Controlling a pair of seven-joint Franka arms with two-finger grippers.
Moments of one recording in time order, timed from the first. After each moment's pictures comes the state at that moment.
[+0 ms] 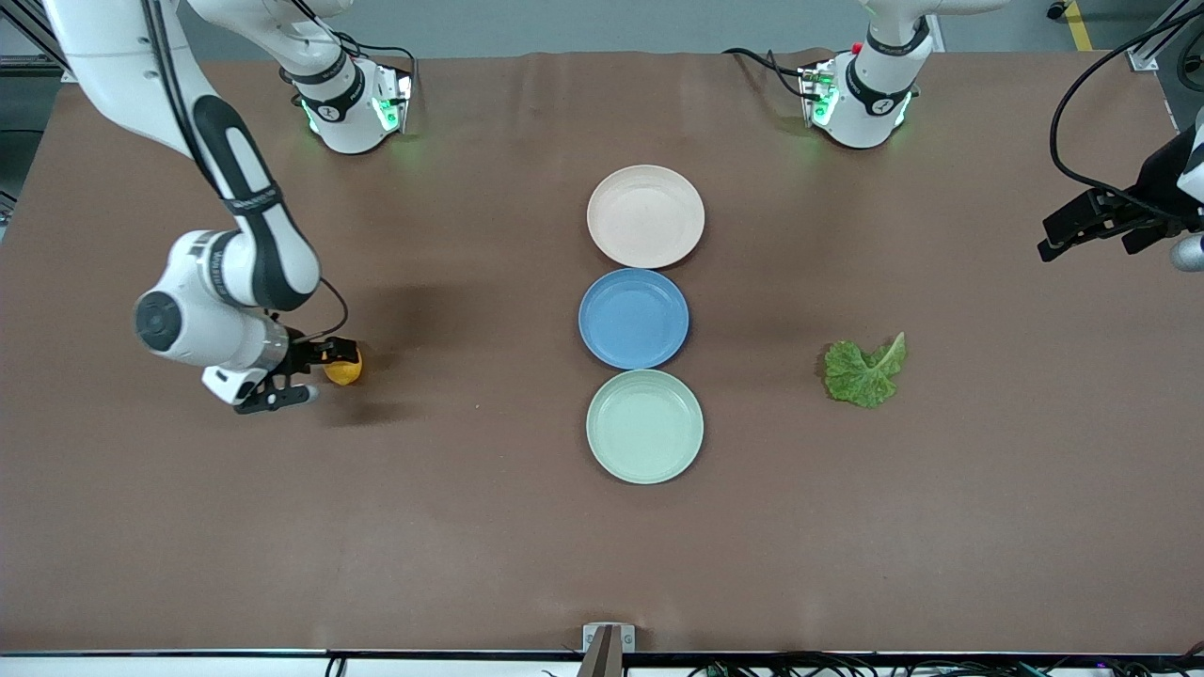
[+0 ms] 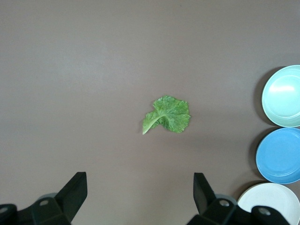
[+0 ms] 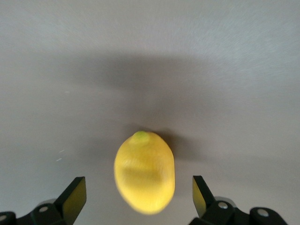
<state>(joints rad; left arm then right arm) -0.04 -0.02 0.02 -1.58 -0.01 1.58 -0.11 0.11 0.39 -0.09 -1.99 0.23 2.17 -0.27</state>
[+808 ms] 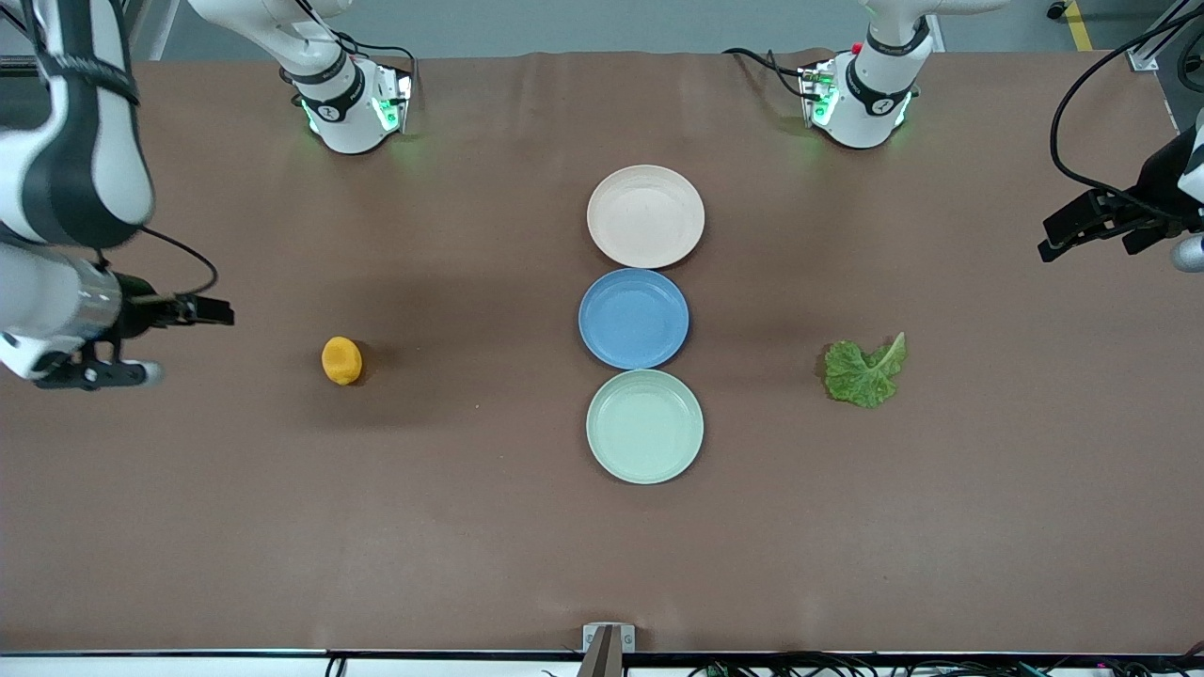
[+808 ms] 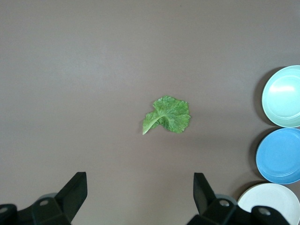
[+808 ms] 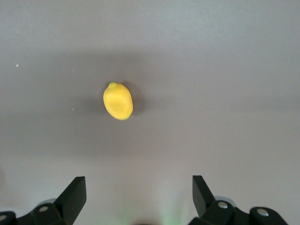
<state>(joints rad) -0.04 -0.01 0.02 -1.57 -0.01 1.58 -0.11 0.10 0.22 -0.15 -1.58 0.03 1.54 -0.08</state>
